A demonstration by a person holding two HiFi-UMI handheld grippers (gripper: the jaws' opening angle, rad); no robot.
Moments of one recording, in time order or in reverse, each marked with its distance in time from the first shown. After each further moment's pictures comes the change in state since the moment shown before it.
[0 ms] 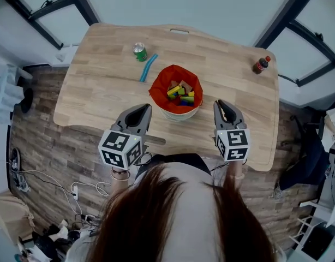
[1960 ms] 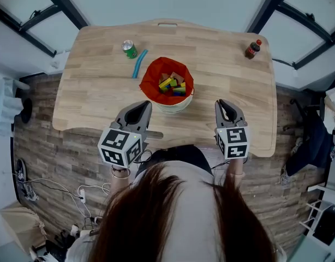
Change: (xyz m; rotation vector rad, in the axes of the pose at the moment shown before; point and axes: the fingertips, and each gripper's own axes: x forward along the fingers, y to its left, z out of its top) left arm 0.006 -0.033 -0.001 0.053 0.032 -0.070; right arm -0.039 -0.015 -0.036 0.012 0.081 -0.079
